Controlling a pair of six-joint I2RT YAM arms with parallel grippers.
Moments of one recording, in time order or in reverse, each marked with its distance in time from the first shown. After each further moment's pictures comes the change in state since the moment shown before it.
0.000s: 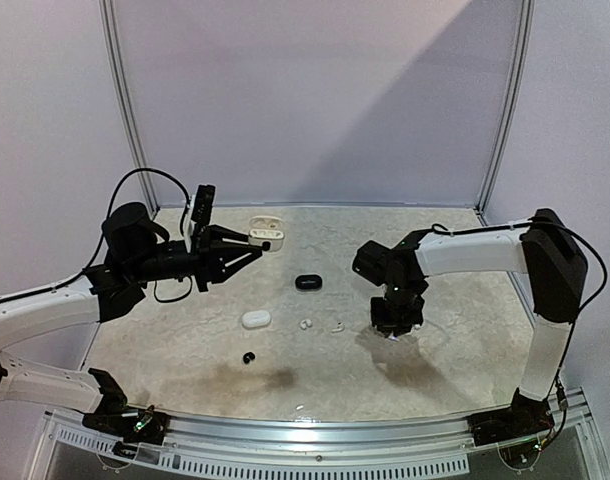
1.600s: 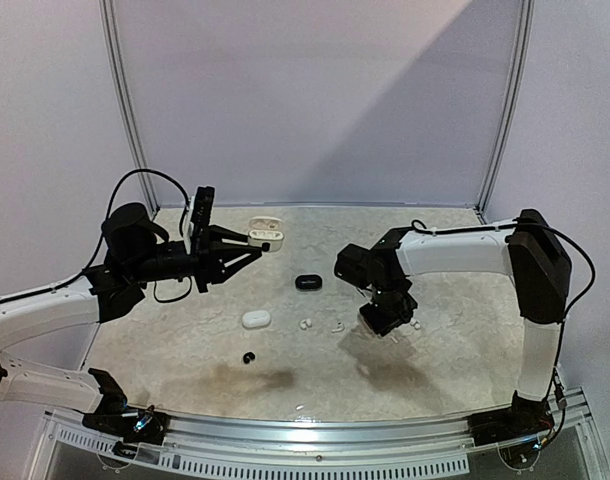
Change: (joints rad) left arm 0.003 -0.003 -0.004 -0.001 0.000 0.043; right arm 0.069 0.083 0.146 -0.140 0.172 -0.444
